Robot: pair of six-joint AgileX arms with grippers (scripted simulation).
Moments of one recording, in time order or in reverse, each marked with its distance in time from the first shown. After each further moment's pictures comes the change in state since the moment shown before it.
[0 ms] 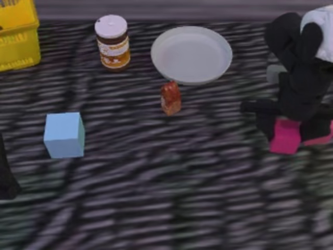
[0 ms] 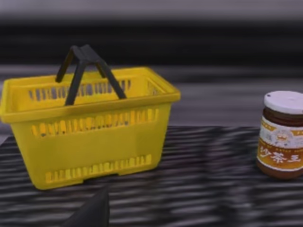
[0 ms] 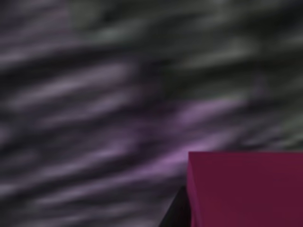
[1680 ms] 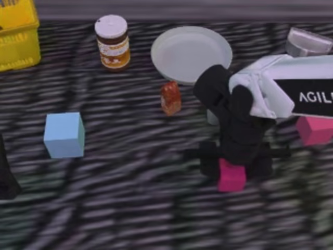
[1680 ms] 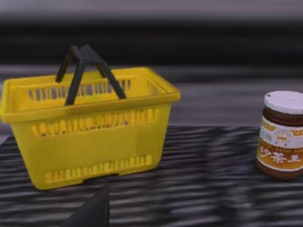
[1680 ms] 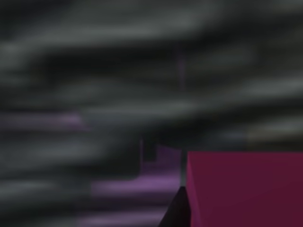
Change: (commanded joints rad) left arm 0.000 0.000 0.000 0.000 0.000 0.000; right arm 0.285 0.067 -0.110 0.182 -0.002 0.149
